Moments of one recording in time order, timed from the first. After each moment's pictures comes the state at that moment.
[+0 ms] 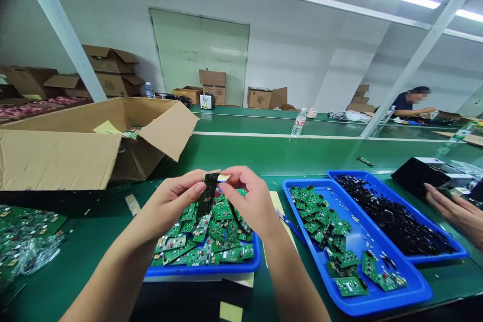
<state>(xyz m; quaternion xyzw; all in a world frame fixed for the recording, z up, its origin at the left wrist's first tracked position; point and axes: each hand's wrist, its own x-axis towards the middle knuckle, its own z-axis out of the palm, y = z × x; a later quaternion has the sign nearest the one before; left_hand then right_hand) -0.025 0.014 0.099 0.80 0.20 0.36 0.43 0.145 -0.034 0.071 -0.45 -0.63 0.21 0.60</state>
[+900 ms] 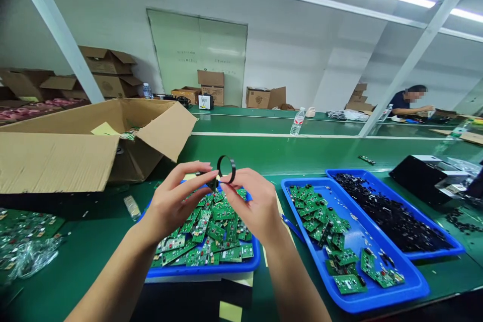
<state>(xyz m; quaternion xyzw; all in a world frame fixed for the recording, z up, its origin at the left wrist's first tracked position) -0.021 0.025 0.083 0.87 0.09 0.49 -0.02 0.149 -0.047 0.083 -0.39 -0.70 -0.06 0.60</state>
